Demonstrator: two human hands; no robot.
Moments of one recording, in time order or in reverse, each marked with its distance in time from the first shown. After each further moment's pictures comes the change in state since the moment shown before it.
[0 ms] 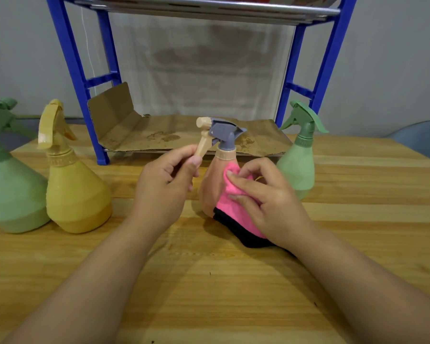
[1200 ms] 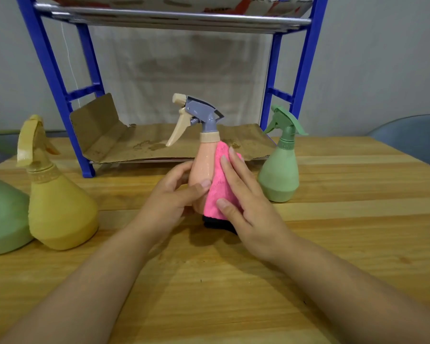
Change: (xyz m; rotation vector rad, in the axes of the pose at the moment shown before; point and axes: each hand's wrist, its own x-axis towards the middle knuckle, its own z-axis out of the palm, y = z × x) left_hand 0.006 -0.011 0.016 -0.505 -0.339 -0.378; right_hand -0.008 -0.022 -0.003 0.160 -0.219 0.307
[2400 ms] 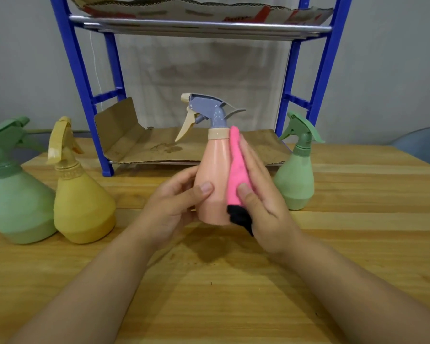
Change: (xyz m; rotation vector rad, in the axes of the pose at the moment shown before) left_hand -0.024 0.017 -0.006 -0.133 -0.050 -0.004; right_hand 0.018 -0.012 -0.003 0.353 0.096 -0.139
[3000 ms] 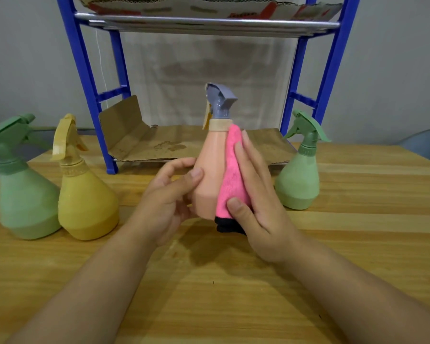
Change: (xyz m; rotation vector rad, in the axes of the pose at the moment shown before) left_hand 0.001 0.005 0.000 -0.079 0.204 -0.001; right_hand -0.002 -0.002 0.005 -0.218 -0.032 -0.123
